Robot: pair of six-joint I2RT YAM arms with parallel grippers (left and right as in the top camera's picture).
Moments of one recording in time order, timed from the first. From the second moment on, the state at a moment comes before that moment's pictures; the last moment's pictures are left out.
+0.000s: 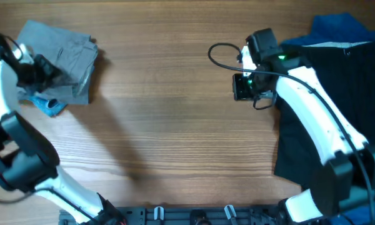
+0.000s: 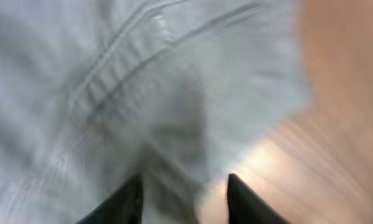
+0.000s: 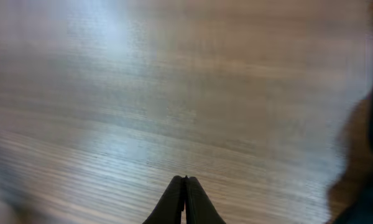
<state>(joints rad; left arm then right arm) 0.51 1.97 1.65 -0.96 0.36 -0.23 0.28 1.67 1.41 -1.04 -0.16 0.22</state>
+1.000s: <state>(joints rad) 0.43 1.02 1.79 -1.34 0.37 0.04 0.29 0.63 1.47 -1.25 -0.04 0.20</state>
